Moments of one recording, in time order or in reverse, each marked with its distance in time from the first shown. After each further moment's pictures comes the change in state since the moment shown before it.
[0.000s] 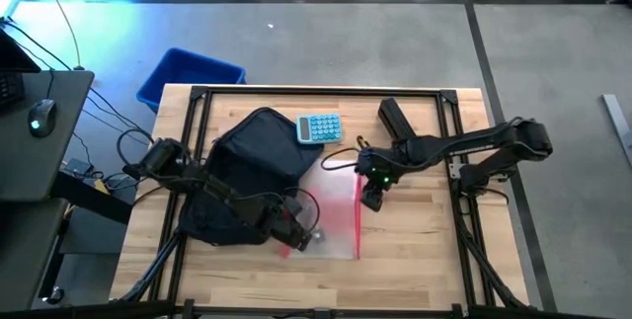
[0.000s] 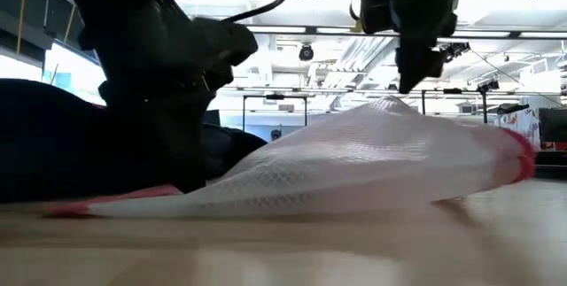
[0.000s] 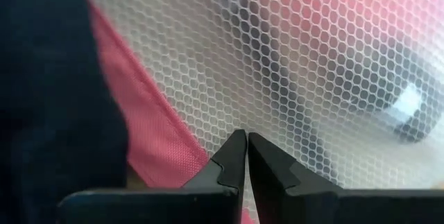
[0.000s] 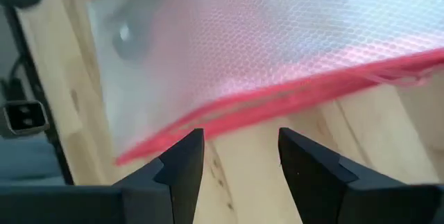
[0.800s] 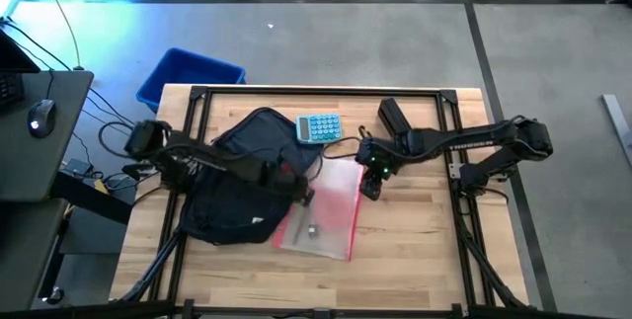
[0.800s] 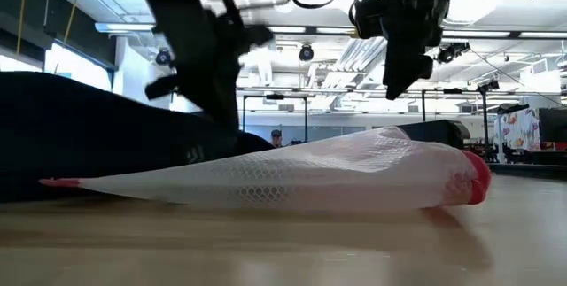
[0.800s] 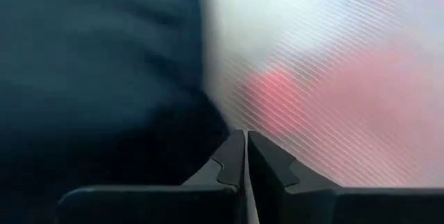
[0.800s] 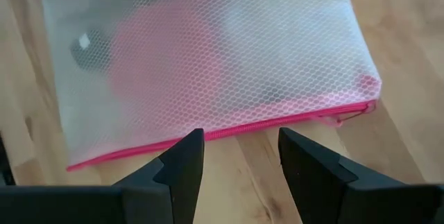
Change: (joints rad) left arm 0.279 -0.202 0.006 -0.136 -0.083 0.281; right arm -0.077 -0.003 0.001 0.004 0.081 -0.074
